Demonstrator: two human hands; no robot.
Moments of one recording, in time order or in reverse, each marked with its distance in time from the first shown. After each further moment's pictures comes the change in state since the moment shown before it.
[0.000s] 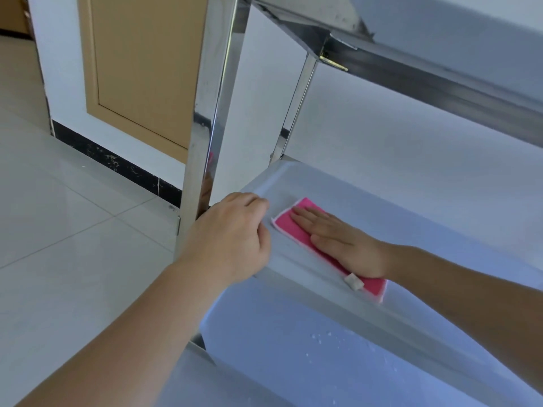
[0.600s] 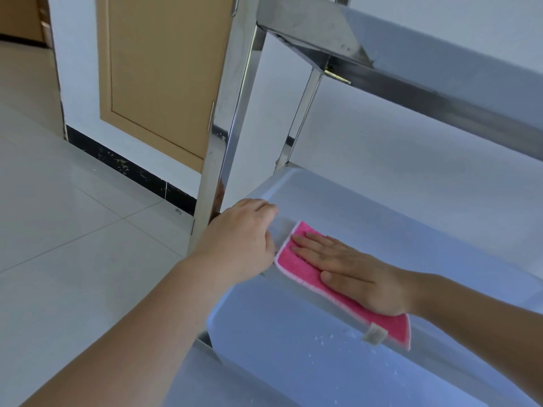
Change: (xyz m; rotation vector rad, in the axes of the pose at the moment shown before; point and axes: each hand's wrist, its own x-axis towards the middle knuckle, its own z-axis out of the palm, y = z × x) left_hand -0.003 -0.002 -0.004 -0.047 -0.064 0.048; right_hand -0.026 -0.007 0.029 -0.044 0.135 -0.239
